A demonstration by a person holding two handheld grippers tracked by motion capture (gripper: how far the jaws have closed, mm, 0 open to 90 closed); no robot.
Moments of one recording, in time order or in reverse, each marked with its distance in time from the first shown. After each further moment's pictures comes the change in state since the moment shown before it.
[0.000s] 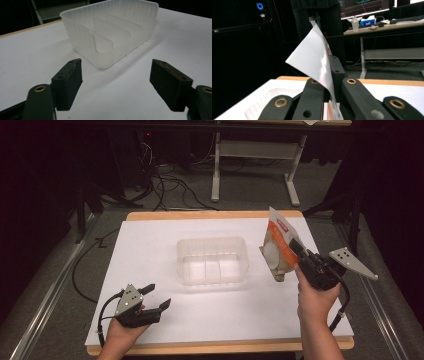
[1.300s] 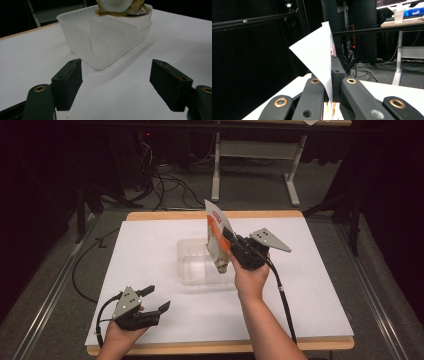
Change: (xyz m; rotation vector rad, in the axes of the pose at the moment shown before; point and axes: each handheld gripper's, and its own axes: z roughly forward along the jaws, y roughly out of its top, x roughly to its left) left arm -0.003 0.000 -0.007 -0.011 -0.022 0.015; right arm 0.099 -0.030 0.119 0.065 0.166 -0.017
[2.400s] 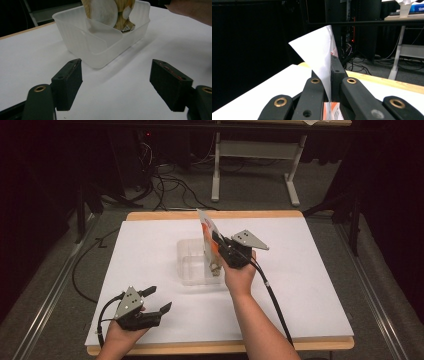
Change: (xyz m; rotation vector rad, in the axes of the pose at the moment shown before) left arm -0.002 0.000 0.003 0.014 -0.014 0.020; right arm -0.004 -0.036 0.041 0.068 -0.002 -0.077
